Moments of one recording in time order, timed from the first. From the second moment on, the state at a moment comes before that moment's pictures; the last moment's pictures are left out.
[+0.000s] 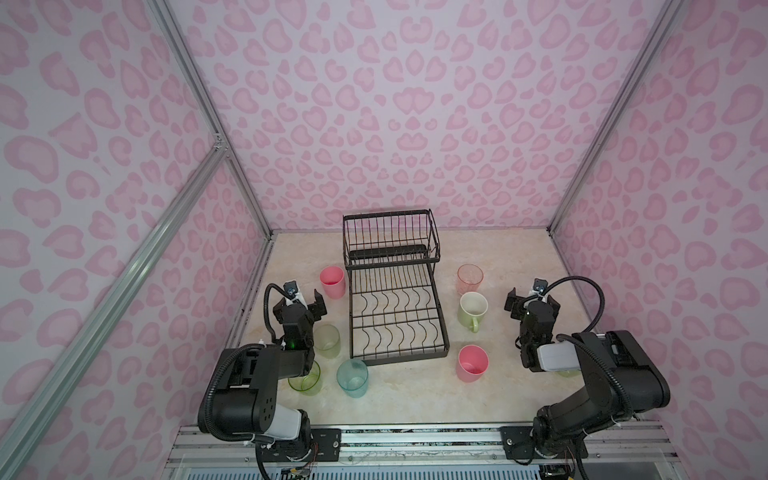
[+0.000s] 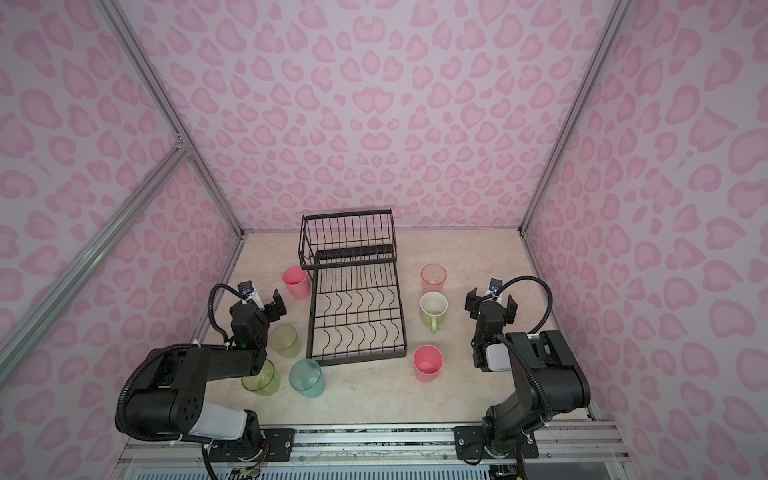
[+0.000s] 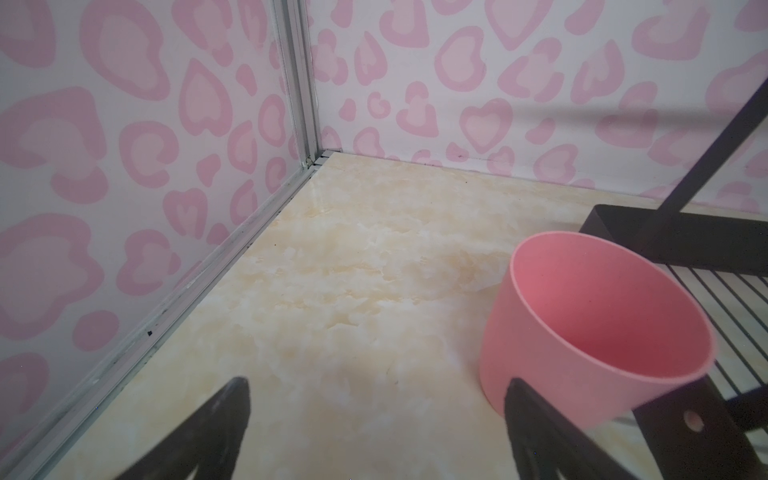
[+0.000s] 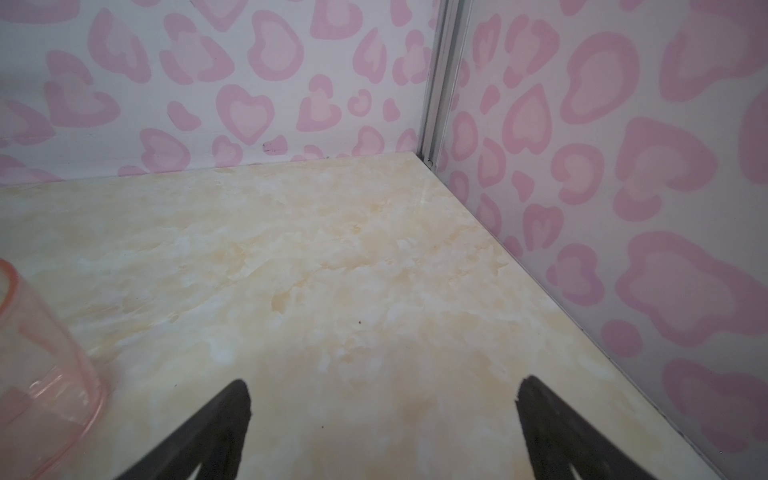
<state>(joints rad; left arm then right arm) -0.02 1.48 0.30 0.91 -0.28 -0.09 0.05 1.57 0.31 1.00 0.41 0.04</state>
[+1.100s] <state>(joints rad) -0.03 1.44 0.30 0.91 -0.32 -0.09 0.11 1.54 0.27 1.05 0.49 0.02</state>
